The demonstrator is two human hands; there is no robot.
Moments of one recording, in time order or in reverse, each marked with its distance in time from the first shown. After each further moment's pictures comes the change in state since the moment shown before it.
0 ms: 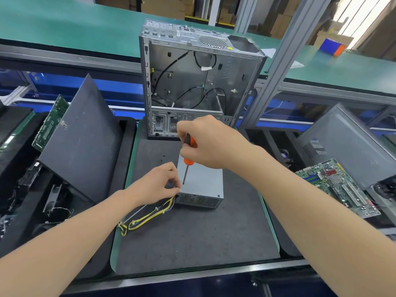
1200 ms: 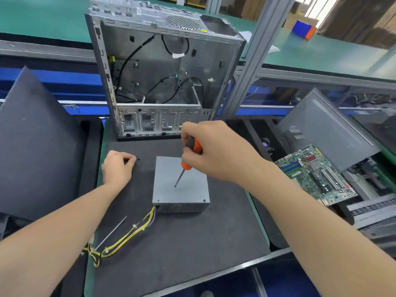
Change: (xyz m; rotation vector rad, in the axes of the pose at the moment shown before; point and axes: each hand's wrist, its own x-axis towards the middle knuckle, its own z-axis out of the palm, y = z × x) left_hand 0.086 -0.105 0.016 -0.024 0.556 -0.507; right_hand -0.019 0.045 0.015 0.072 0.119 0.158
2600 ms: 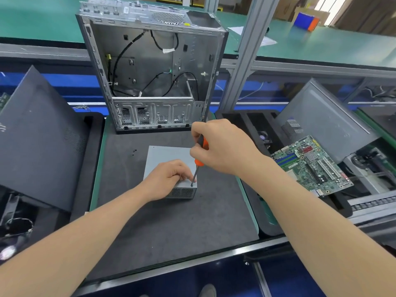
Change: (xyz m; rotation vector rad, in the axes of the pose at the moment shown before) left_hand -0.122 0.123 0.006 -0.244 -0.639 0.495; right_hand -0.051 0.040 -0.004 -0.061 0.048 0.045
